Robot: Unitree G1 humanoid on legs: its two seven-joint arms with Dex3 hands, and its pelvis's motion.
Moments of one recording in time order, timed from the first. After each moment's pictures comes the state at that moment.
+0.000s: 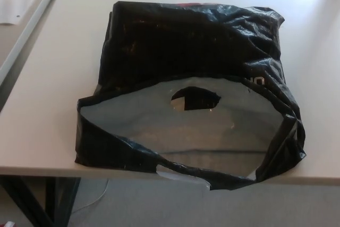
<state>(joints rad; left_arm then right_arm) 0.65 0.20 0.26 0.42 0.06 -0.36 -0.04 0.42 -0.33 -0.02 0.34 -0.19 -0.16 0.04</state>
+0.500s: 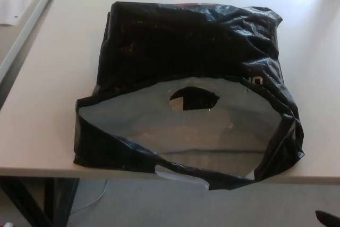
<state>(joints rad) 0.81 0.17 0.36 0.09 0.05 -0.58 -0.03 0.48 -0.35 -0.07 0.01 -0.20 -0.27 0.03</state>
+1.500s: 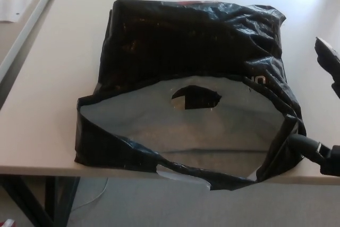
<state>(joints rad) 0.36 0.55 0.49 -0.24 -0.03 -0.42 -0.12 0.04 -0.44 -0.10 -0.26 -0.34 -0.40 -0.02</state>
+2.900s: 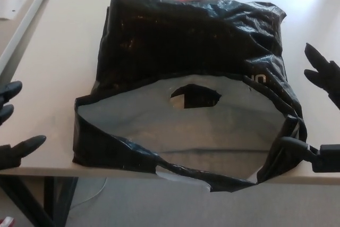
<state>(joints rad) -0.18 0.54 0.21 0.37 -0.08 -0.04 -0.23 -0.01 -0.41 -0.06 -0.24 -0.19 -0.14 0.15</state>
